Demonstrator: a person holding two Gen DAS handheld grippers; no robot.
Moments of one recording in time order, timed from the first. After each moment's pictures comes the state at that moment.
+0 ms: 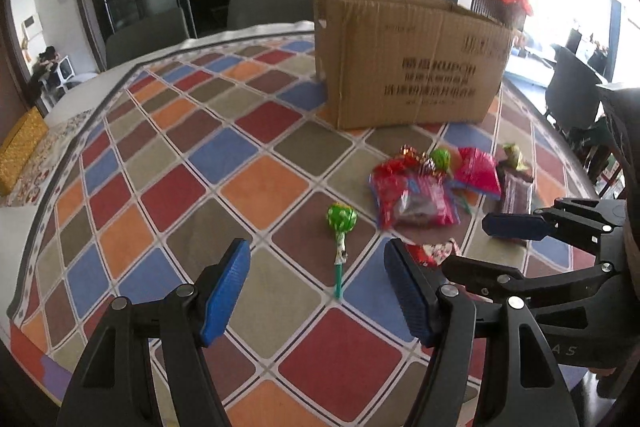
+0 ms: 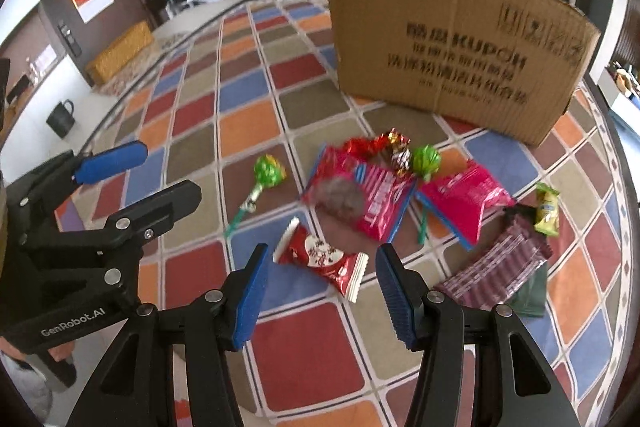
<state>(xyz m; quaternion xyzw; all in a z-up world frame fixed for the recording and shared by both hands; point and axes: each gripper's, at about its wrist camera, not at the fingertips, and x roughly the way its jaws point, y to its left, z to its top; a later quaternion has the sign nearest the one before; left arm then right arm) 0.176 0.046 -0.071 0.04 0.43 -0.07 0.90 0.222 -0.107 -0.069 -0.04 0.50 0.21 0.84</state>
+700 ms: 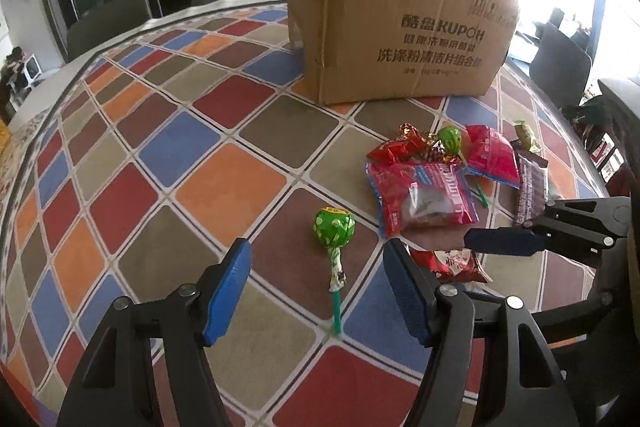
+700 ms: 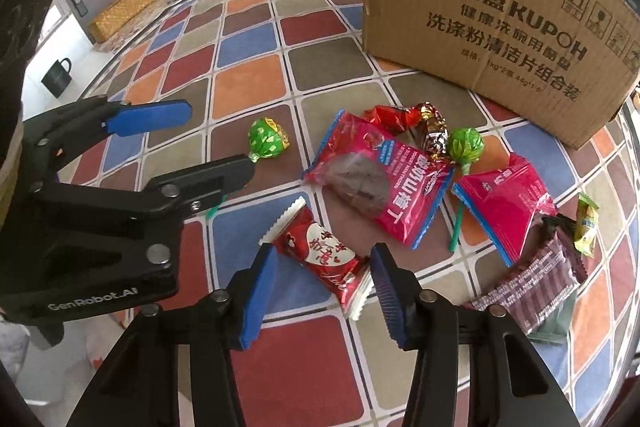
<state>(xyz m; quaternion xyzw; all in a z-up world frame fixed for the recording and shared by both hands) 0.225 0.039 -0.109 0.04 0.47 -0.12 0.87 0.240 -0.085 -0.104 -0.08 0.54 0.23 0.81</state>
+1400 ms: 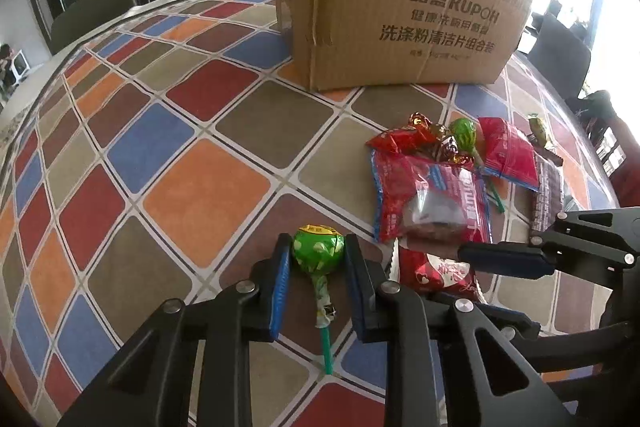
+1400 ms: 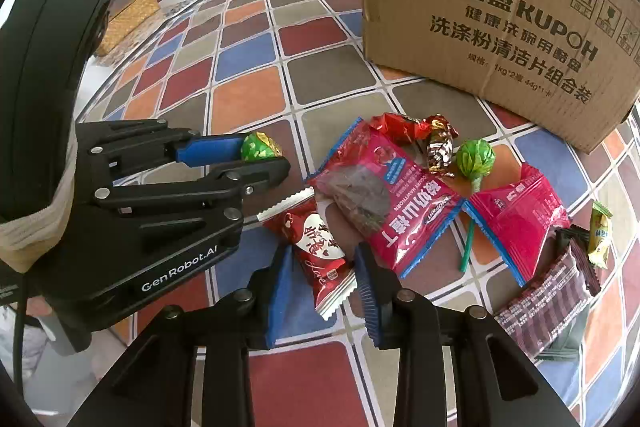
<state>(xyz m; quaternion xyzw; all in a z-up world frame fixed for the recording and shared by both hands) 0.248 0.031 -0.130 0.04 0.49 -0.13 0.86 0.251 -0.079 -0.109 -0.06 0.53 0.23 0.82</state>
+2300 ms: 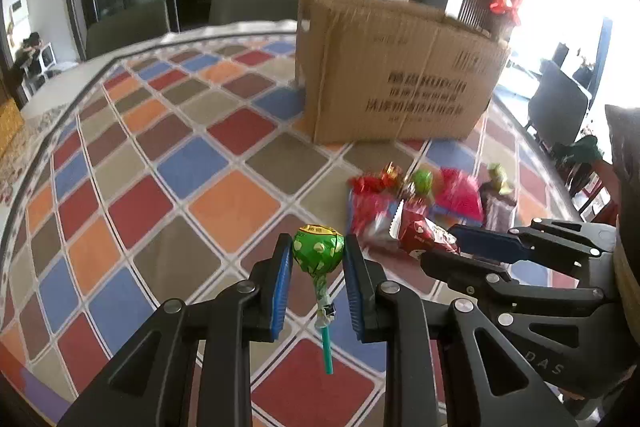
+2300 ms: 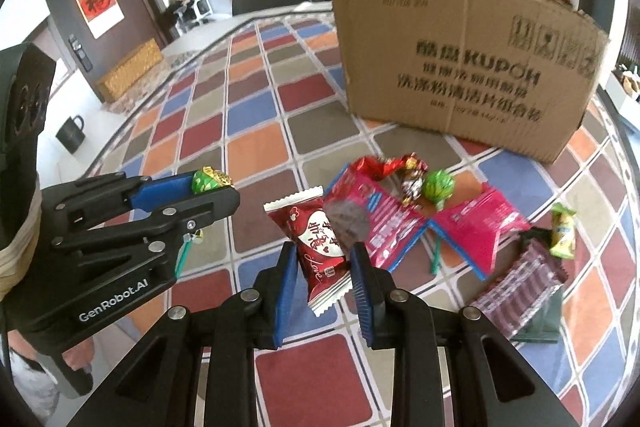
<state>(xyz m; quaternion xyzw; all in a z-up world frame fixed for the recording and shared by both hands) 0.199 0.038 -0.060 0.00 0.43 -0.11 0.90 0.230 -0.108 -0.063 -0.01 0.46 0.22 0.86</state>
